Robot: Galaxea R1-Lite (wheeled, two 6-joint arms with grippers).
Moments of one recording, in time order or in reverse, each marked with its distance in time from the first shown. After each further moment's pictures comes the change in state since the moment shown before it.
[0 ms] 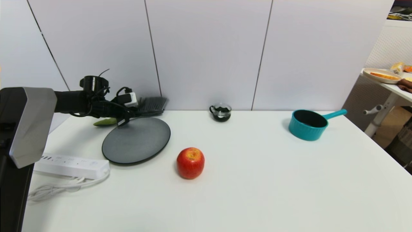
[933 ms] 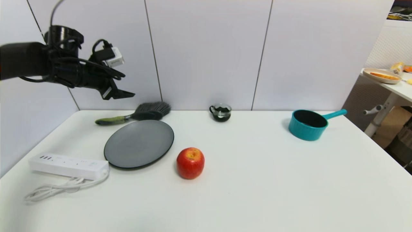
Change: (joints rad) left arm -0.064 -0.380 0.038 0.231 0.113 -0.305; right arm 0.000 0.000 0.000 0.000 0.000 0.000
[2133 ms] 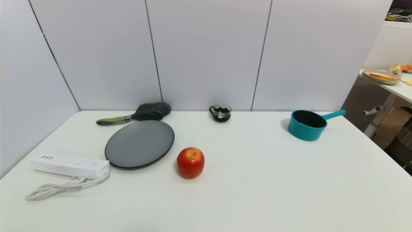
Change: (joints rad) left arm -0.001 -1.888 1.893 -0.493 0.448 -0.785; right arm 0.000 0.000 0.000 0.000 0.000 0.000
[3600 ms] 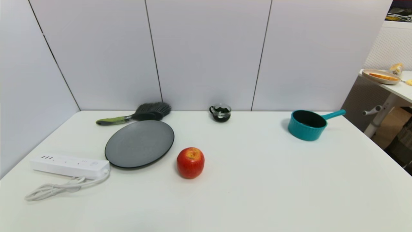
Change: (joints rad) left arm -0.019 -0.167 0.019 0.120 -0.007 -0.119; right arm -0.001 0.000 0.000 0.001 -0.007 0.016
